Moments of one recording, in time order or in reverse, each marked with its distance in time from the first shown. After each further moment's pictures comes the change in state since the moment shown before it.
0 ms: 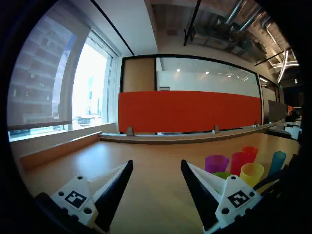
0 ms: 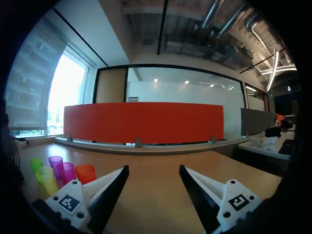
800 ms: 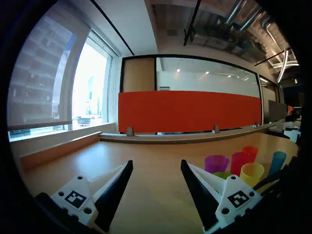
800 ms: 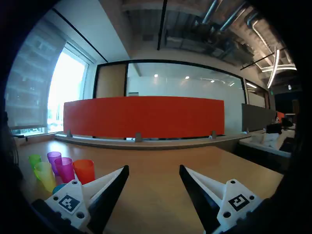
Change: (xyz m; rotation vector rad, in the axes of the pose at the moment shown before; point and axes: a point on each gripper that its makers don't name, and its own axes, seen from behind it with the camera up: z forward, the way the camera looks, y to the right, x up) left arm 0.000 0.000 -0.001 0.000 0.000 0.000; right arm -0.016 0.001 0.005 0.004 -0.039 0.004
